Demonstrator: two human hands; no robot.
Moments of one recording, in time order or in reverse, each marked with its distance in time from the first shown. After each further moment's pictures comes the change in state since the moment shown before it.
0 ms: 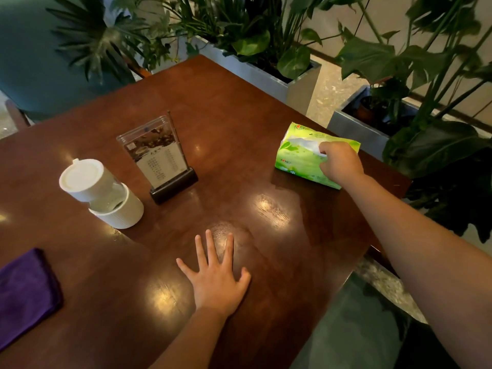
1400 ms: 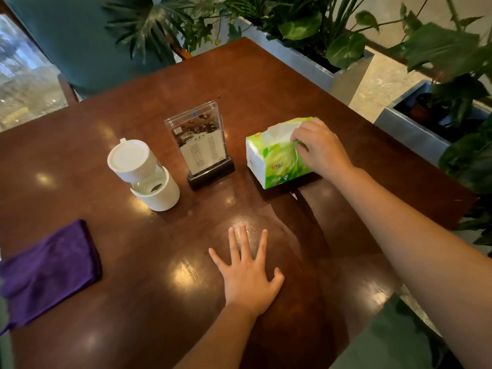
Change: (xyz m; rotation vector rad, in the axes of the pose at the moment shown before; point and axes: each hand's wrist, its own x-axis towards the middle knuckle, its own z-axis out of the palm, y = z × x) left_hand 0.002 -0.001 0.005 -0.010 0.102 0.017; right_hand 0.021 -0.112 0.025 0.229 0.185 -0.617
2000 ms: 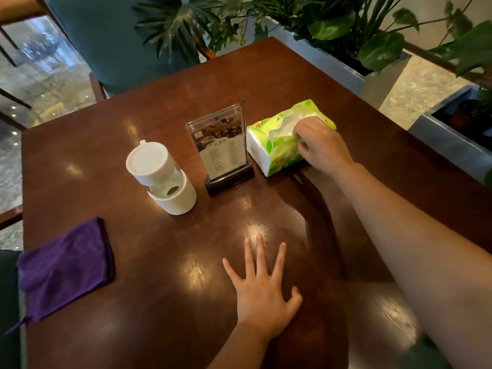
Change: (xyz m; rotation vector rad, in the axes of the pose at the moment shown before) left_hand 0.001 0.002 -0.006 -0.052 0.028 -0.001; right_hand 0.048 0.010 0.048 -0.061 -0.042 -0.070
